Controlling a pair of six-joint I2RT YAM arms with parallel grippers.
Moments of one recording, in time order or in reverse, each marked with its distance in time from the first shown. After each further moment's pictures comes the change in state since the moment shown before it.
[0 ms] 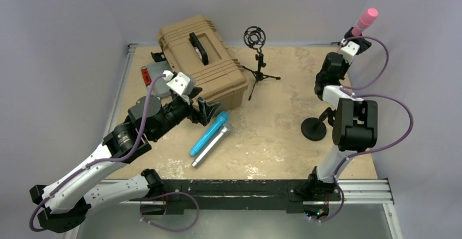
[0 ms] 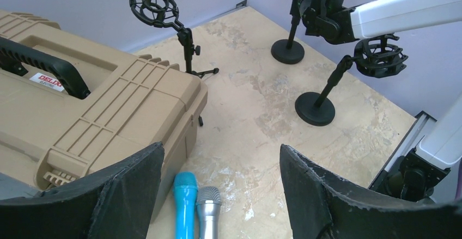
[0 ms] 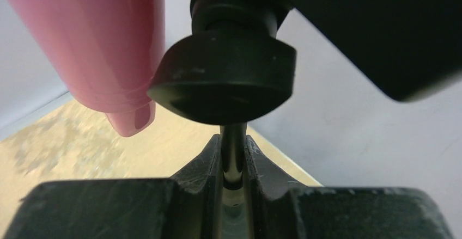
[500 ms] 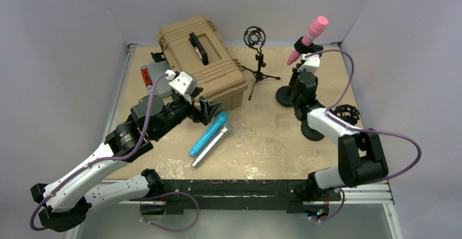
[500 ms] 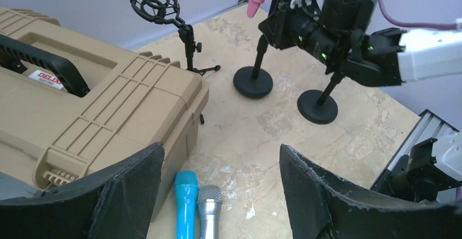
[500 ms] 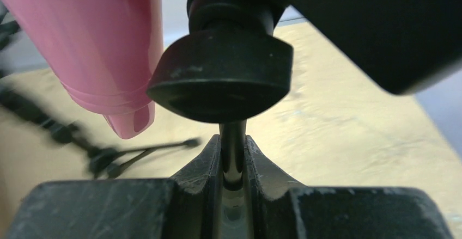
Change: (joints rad) left arm 0.000 0.014 0.000 0.000 -0.002 0.000; right arm 0.301 -0.342 -0.307 -0.039 -0.291 0.080
